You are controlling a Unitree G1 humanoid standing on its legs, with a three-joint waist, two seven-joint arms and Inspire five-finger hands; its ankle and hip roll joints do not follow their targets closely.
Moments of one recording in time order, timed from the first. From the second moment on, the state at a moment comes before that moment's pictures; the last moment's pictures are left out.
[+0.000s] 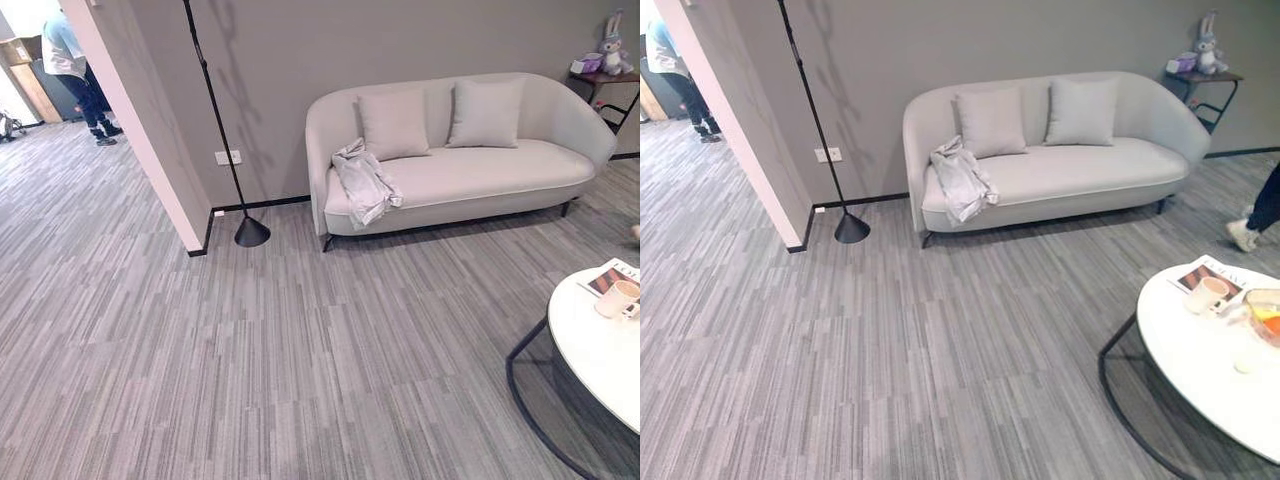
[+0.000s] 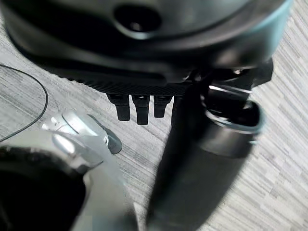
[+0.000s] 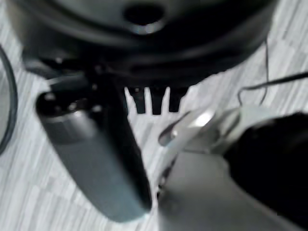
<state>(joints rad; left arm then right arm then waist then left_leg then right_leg) 0.09 0.11 0.04 1.41 -0.75 -0.08 -0.07 0.06 -0.19 -0.13 1.48 0.91 0.00 0.06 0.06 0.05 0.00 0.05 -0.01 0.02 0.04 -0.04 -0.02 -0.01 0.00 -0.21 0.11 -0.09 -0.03</state>
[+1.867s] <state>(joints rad) -0.03 0.16 -0.05 1.41 -0.60 -0.09 -0.09 -0.06 -0.20 0.00 1.43 0.73 -0.01 0.11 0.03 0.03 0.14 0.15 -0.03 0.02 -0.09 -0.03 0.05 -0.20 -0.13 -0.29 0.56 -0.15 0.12</state>
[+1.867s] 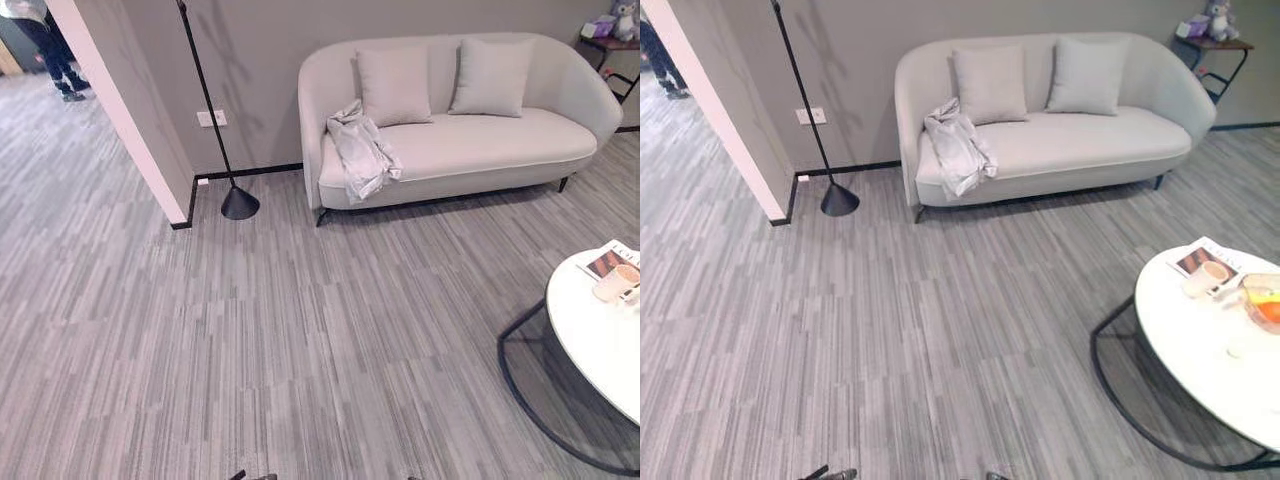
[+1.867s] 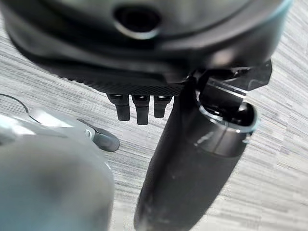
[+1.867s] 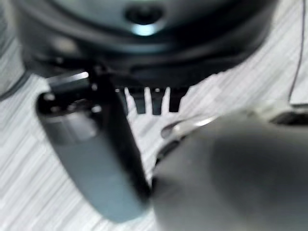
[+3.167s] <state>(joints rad) 0.06 0.24 0.07 1.48 -0.58 -0.11 -0.05 -0.06 -0.09 0.33 1.39 0.44 -0.05 0.11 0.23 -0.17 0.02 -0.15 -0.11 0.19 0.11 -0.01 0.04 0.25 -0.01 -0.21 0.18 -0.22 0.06</state>
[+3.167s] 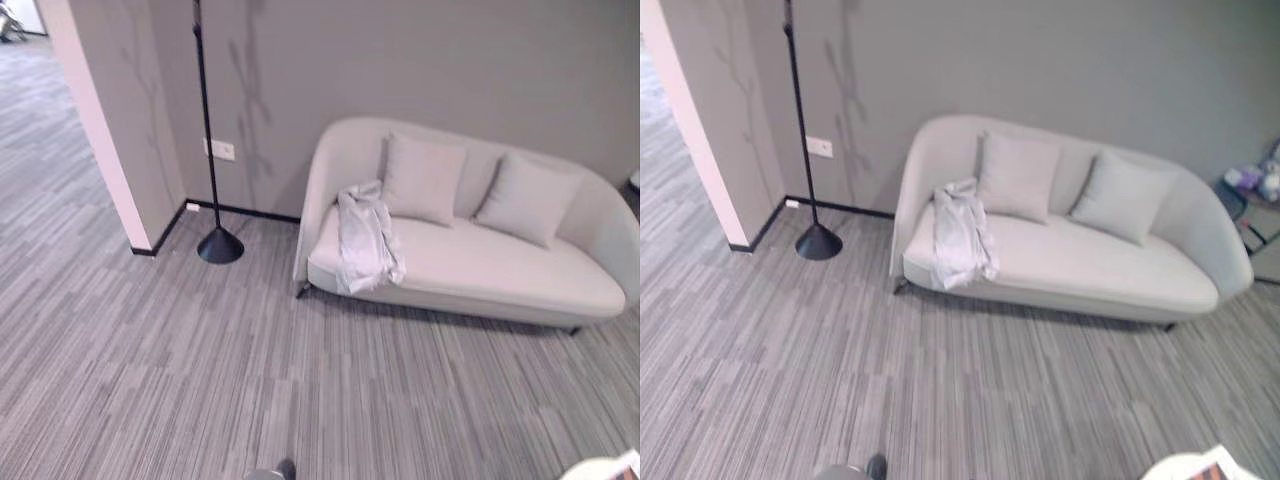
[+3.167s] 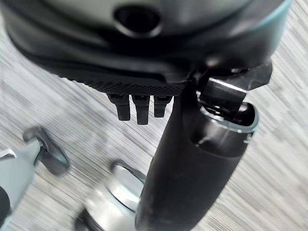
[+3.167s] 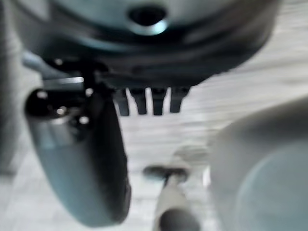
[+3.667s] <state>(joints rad) -0.03 0.22 -0.03 1.42 -0.50 -0.12 0.02 -0.03 -0.23 0.31 0.86 0.22 0.02 0.02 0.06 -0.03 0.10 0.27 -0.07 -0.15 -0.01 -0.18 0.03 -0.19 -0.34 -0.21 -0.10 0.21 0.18</state>
